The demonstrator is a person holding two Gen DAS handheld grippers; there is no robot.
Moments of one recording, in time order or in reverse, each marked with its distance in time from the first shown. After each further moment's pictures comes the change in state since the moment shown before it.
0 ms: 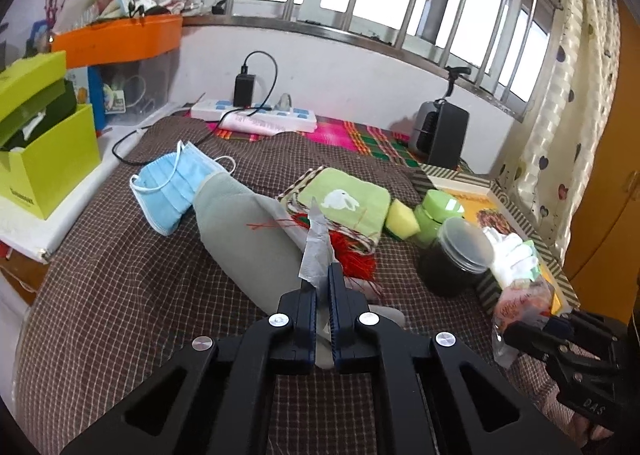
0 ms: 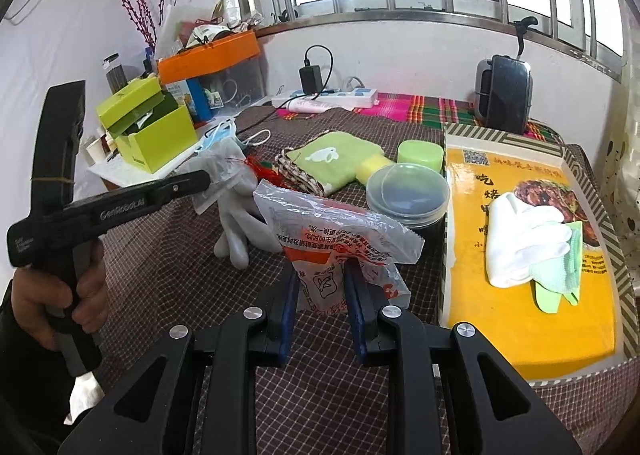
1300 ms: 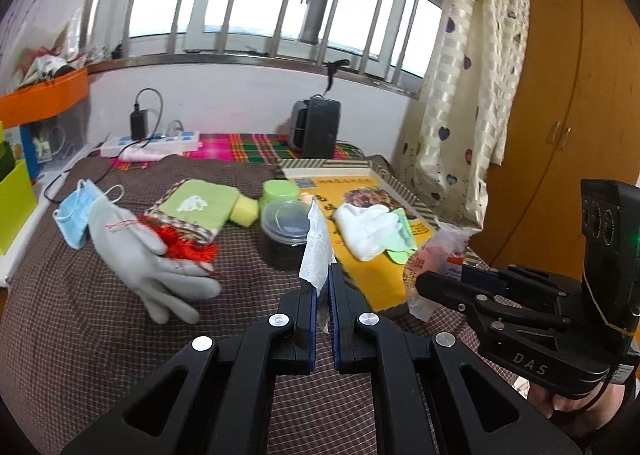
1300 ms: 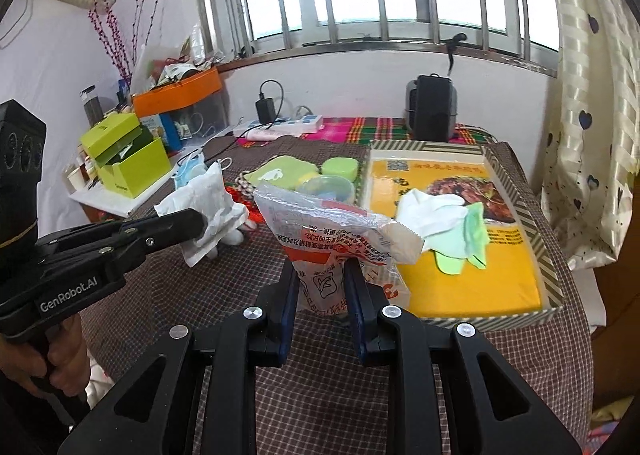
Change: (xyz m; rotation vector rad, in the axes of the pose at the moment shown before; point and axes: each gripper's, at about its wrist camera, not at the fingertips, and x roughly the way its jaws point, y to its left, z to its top) left arm -0.062 -0.124 -0.030 0.178 -0.023 -0.217; right arm -0.086 -0.030 -0.021 0.078 -0.082 -0.127
